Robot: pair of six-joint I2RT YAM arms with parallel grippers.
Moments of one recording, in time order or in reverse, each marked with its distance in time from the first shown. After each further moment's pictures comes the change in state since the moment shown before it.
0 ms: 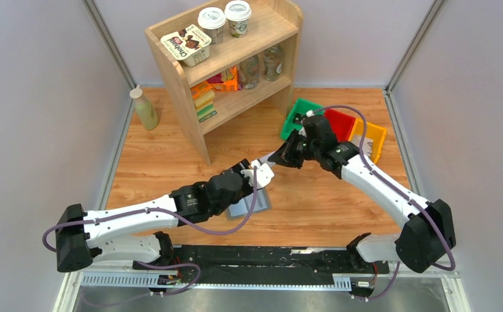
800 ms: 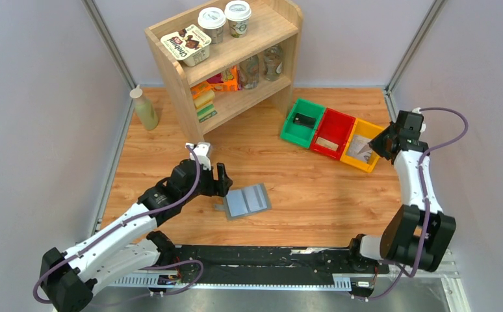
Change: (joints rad) left arm 0.464 -0.272 -0.199 -0.201 0.352 -0.787; right arm -0.866 -0.062 -0.021 -0.142 0.257 -0.478
